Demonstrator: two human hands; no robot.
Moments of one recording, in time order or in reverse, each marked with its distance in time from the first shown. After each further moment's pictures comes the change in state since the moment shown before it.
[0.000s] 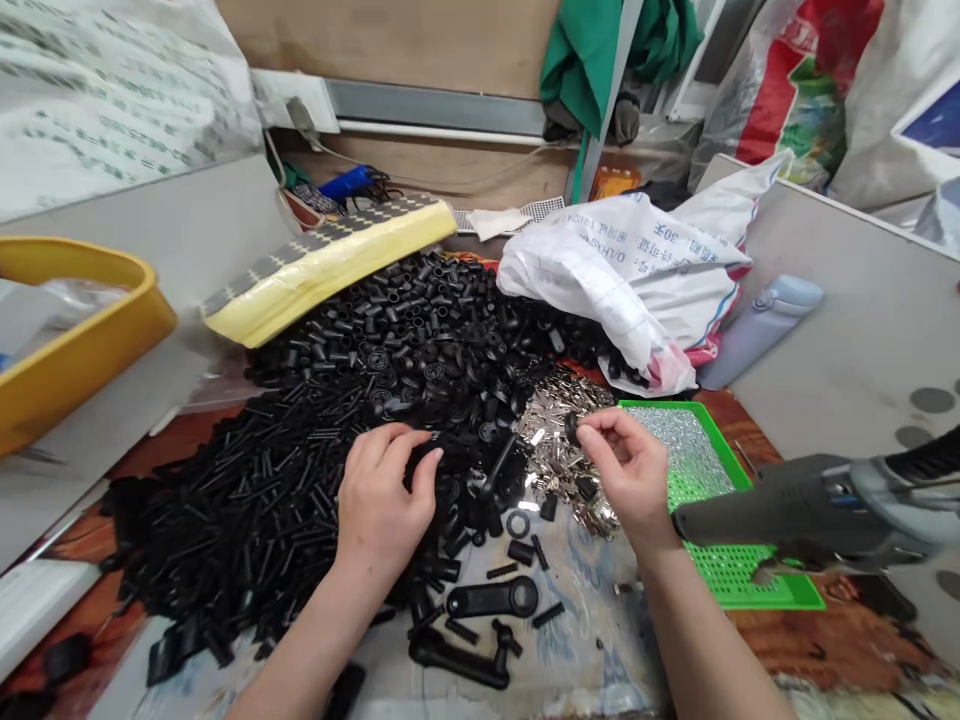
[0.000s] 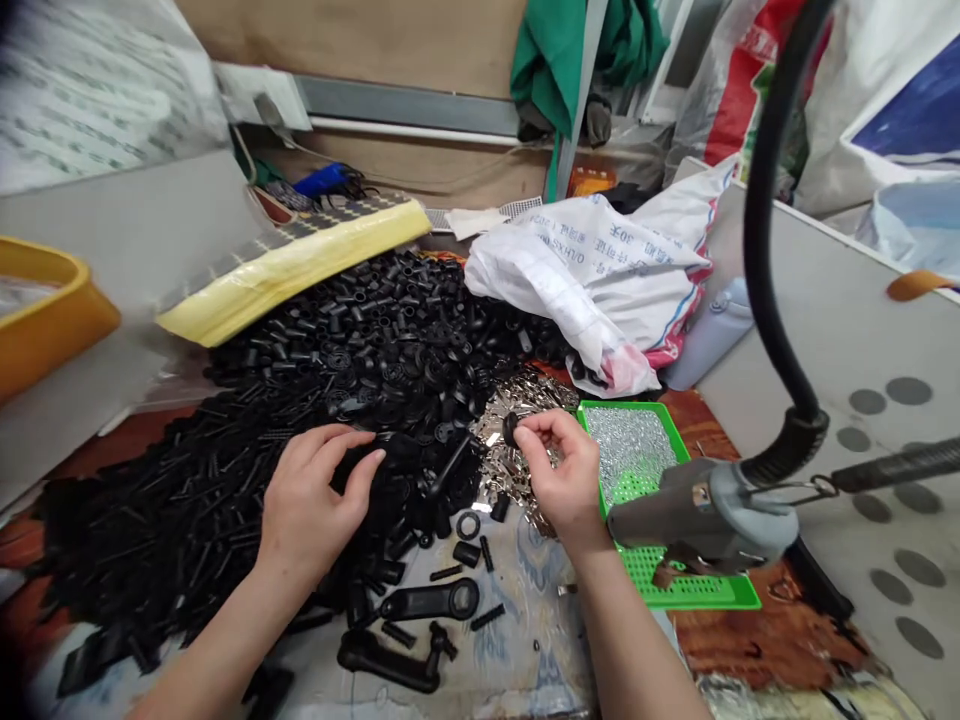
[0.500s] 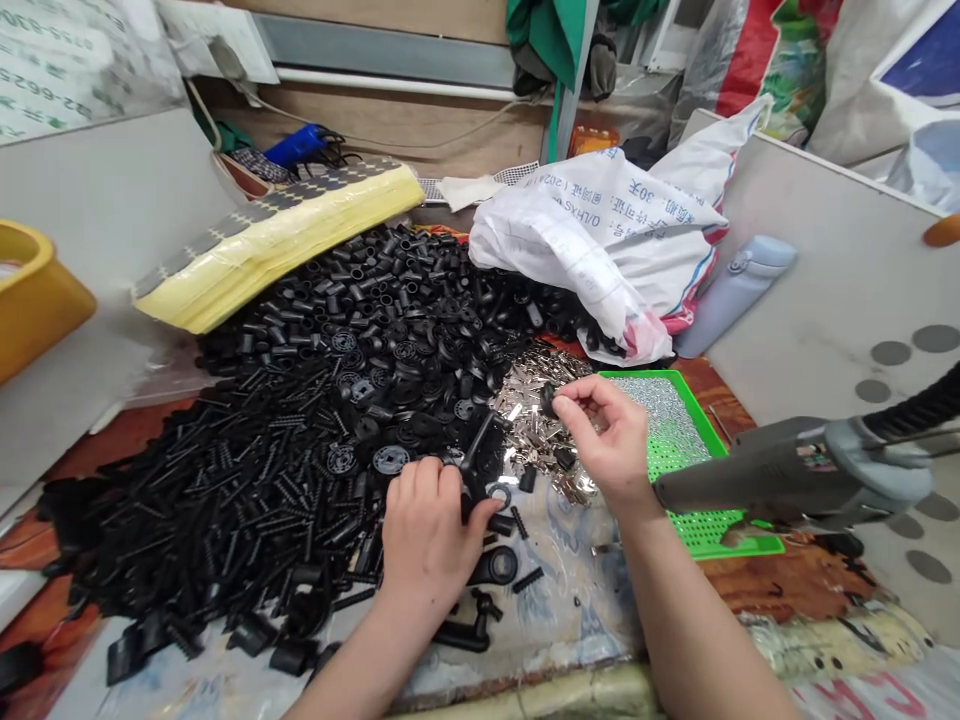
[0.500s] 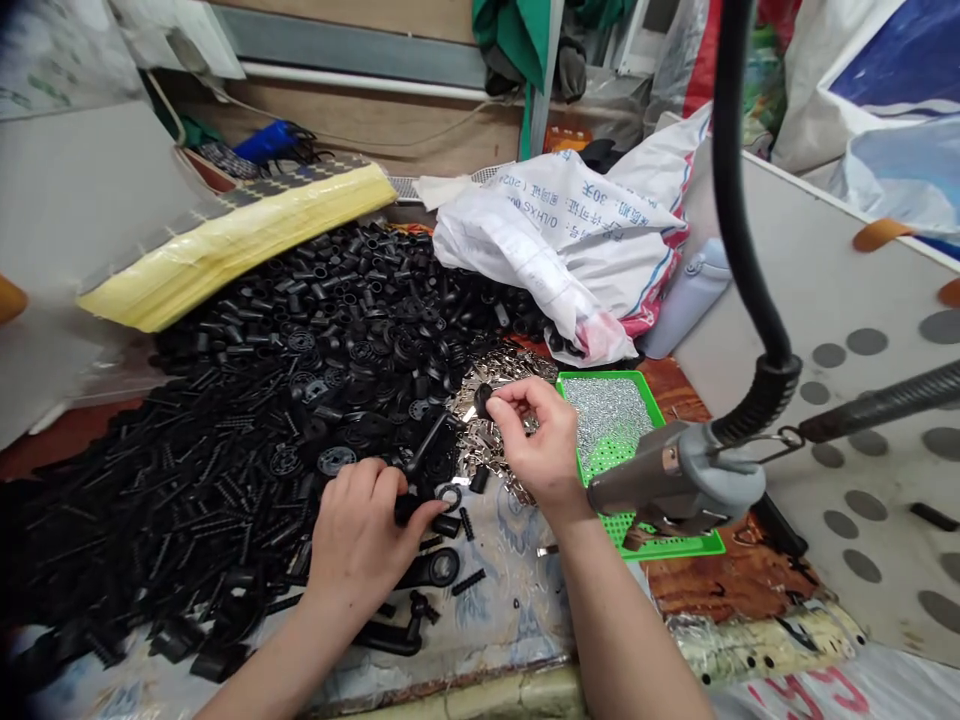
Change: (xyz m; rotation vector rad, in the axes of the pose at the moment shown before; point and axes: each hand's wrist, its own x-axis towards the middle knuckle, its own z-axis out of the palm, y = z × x) left_hand -0.043 0.051 0.021 0.236 -0.405 0.053; right_hand 0.001 -0.006 -0.006 -0.054 -0.008 -0.056
